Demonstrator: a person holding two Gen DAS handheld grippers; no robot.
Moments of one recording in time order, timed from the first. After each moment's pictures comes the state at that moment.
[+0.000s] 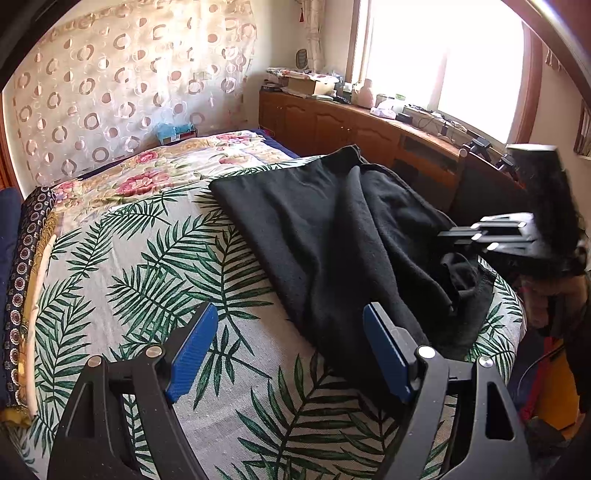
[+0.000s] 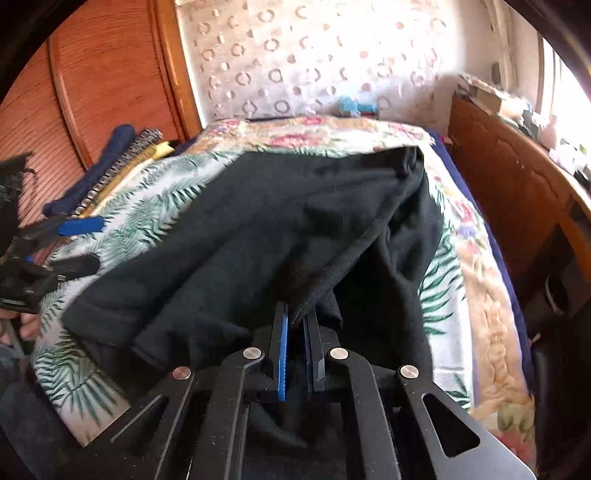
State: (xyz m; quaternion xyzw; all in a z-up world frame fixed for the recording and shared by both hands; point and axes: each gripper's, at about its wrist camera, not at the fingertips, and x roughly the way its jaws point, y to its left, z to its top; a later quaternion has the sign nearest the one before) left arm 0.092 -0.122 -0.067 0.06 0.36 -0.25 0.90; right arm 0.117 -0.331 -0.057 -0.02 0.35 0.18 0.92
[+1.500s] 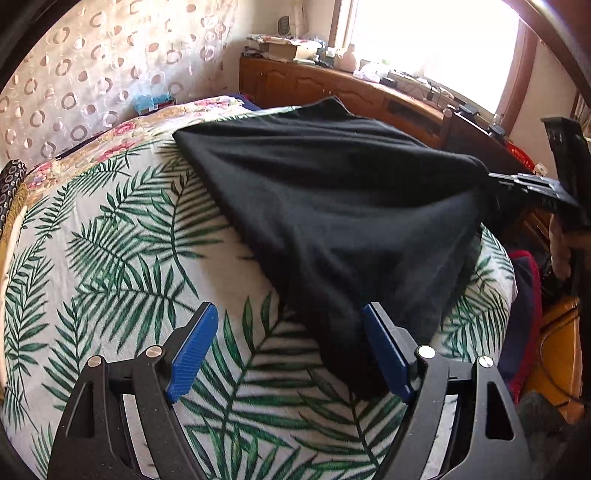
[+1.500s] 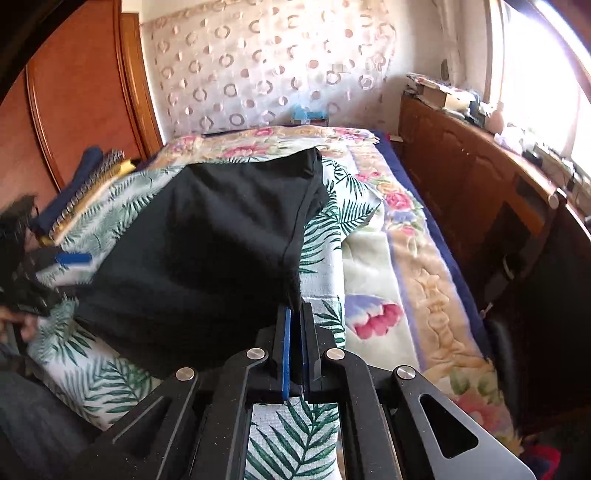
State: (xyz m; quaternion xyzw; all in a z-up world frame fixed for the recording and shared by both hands) left arm 0.069 -0.147 -0.098 0.08 0.43 -0.28 0.86; right arm 0.059 -0.427 -0.037 0.00 0.34 0.10 0.93
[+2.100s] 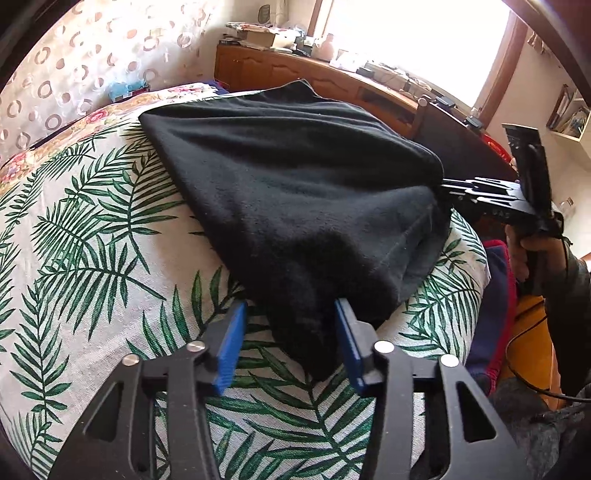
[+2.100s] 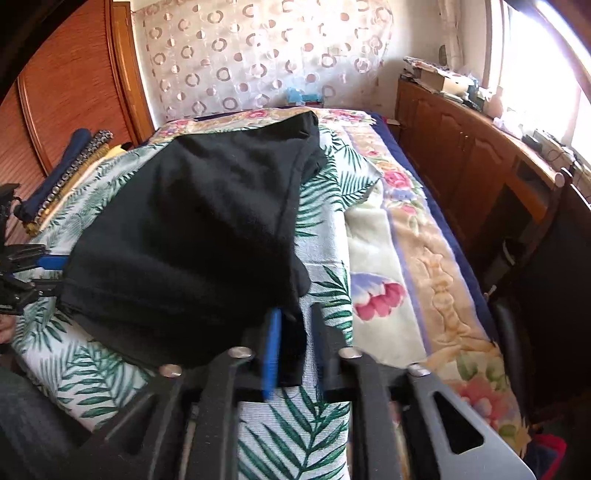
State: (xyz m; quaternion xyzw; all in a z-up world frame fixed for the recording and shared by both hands) left arm 0.056 -0.160 -0.103 0.06 0.45 -0.33 0.83; right arm 0.074 -0.419 -0.063 -0.01 0.37 0.08 0.92
